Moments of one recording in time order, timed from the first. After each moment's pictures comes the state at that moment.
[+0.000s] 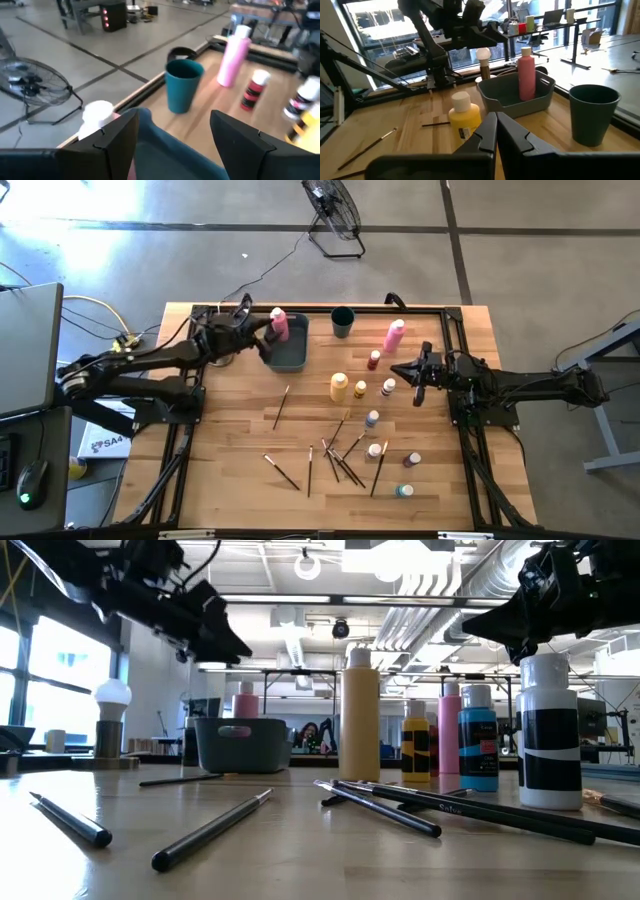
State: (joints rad) left arm 0.47 0.99 0.50 0.28 -0.14 -0.06; right arm -0.11 0.49 0.15 0.30 0.13 0.18
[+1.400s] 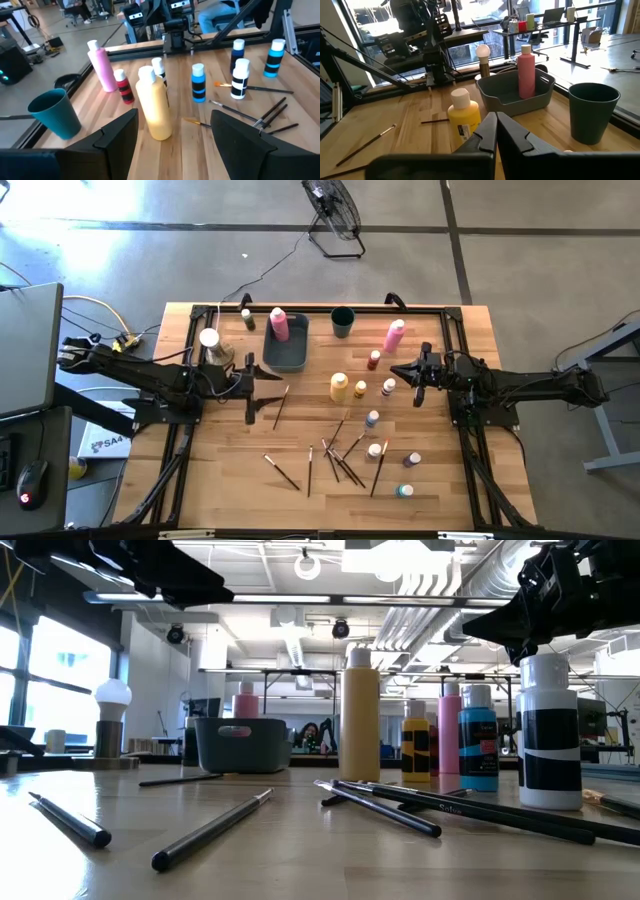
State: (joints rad) left arm -0.18 0.85 0.49 0.16 -0.30 0.10; right arm -0.11 0.49 0.15 0.29 0.13 0.16
